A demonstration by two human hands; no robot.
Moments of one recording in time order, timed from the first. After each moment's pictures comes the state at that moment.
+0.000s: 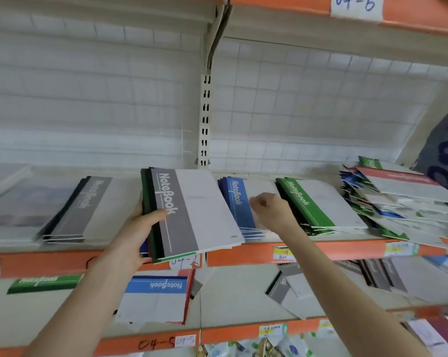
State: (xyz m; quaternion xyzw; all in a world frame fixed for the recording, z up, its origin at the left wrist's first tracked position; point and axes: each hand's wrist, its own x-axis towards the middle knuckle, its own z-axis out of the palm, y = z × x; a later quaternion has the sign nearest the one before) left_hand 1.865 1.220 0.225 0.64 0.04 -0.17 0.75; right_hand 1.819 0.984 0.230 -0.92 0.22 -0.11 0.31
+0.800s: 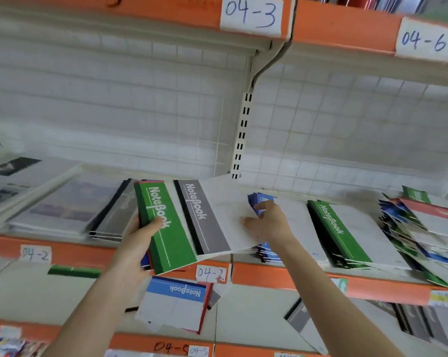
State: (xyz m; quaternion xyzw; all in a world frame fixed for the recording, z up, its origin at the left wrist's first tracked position) left_hand 1.868 1.263 0.225 0.60 0.13 -0.10 0.79; right_hand 1.857 1.037 0.242 -0.85 0.19 -0.09 0.48
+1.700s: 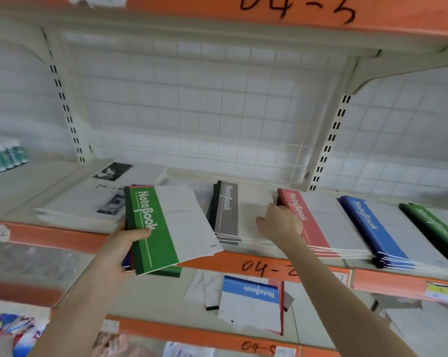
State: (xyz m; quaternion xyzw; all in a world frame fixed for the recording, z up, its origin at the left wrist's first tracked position) left_hand 1.929 1.513 0.213 0.63 0.14 -0.08 0.76; right_hand 1.940 1.234 0.217 -0.97 0.20 -0.06 0.11
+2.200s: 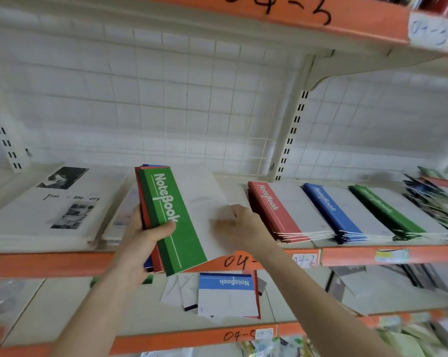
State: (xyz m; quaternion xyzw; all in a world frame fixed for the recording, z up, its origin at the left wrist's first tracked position) left_hand 1.936 1.462 0.225 0.61 -0.01 -0.12 0.78; right_hand 1.891 1.291 0.251 -0.92 0.17 -0.01 0.35
